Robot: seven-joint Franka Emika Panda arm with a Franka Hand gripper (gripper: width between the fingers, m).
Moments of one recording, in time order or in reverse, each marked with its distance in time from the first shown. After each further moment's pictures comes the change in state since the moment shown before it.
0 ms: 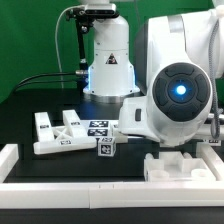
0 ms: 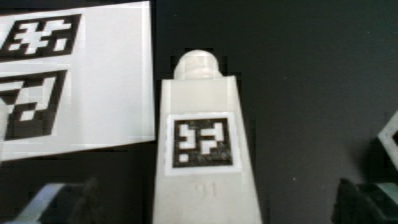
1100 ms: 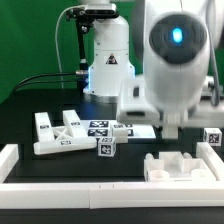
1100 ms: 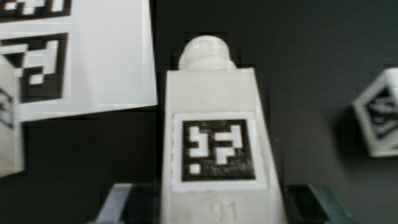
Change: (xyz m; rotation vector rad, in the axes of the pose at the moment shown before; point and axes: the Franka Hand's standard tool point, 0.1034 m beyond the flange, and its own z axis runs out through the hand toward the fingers) arm -0.018 -0.001 -0.049 0.036 0.248 -0.045
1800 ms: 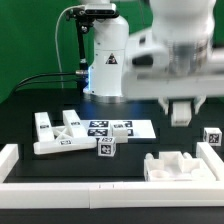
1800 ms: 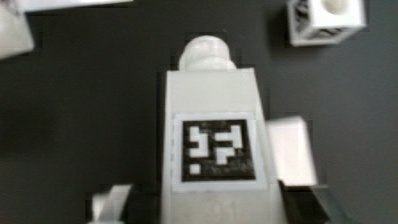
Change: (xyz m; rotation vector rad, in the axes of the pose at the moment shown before) arm 0.004 -0.024 -0.087 0.023 0.421 -0.052
